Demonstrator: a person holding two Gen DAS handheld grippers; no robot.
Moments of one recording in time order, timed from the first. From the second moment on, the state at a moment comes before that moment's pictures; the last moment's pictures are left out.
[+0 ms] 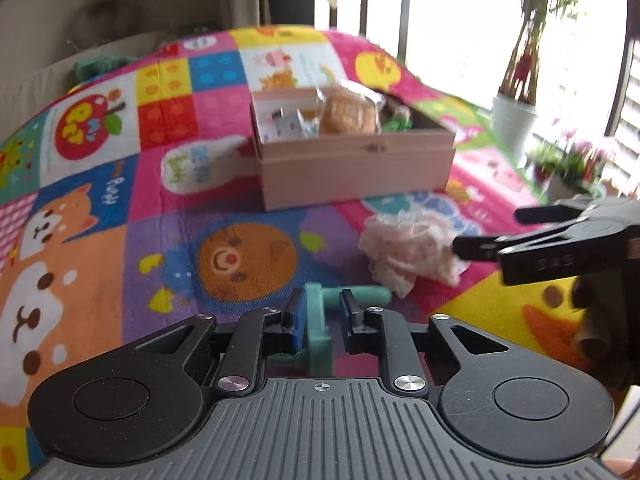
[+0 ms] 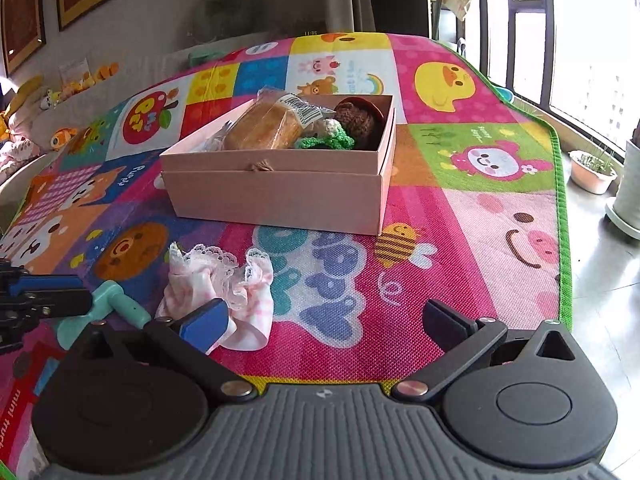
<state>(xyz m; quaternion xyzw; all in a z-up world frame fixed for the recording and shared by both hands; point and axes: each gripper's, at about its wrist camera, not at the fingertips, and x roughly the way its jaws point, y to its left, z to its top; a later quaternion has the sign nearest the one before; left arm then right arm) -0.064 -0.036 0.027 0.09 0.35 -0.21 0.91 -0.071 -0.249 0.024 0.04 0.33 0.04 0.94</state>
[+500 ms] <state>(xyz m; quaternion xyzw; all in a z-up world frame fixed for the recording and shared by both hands) -0.052 -0.040 0.017 0.08 0.38 -0.20 0.90 -0.069 -0.243 0.037 0.08 0.33 0.12 0.93</state>
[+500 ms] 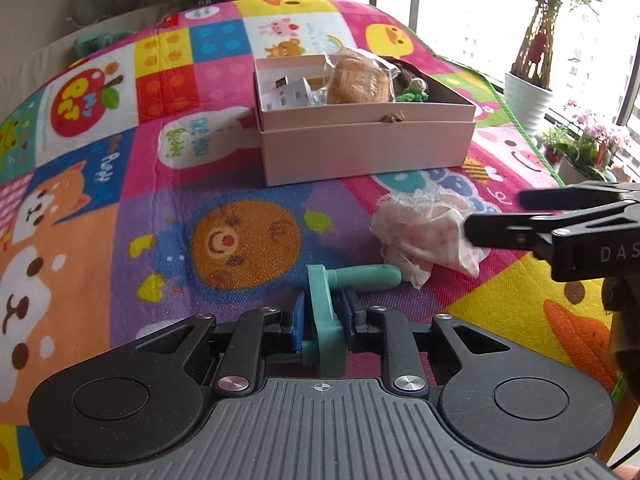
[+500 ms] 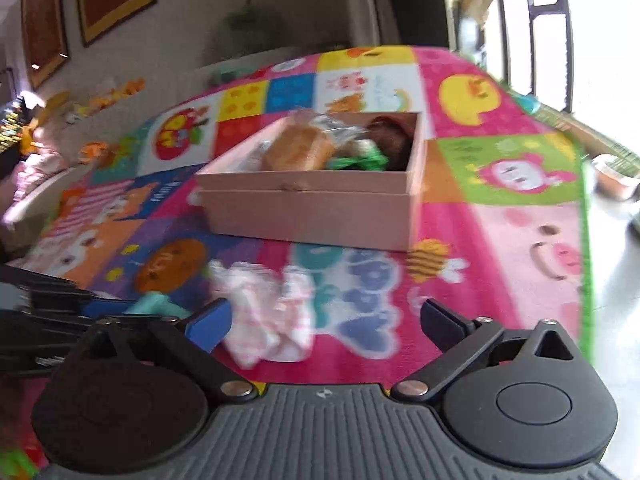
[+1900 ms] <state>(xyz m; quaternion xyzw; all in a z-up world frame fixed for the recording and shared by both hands) 0.130 -0.077 0.144 -0.08 0.21 -0.21 0.95 -0.065 -0.316 0.135 0.09 0.25 0.07 0.96</state>
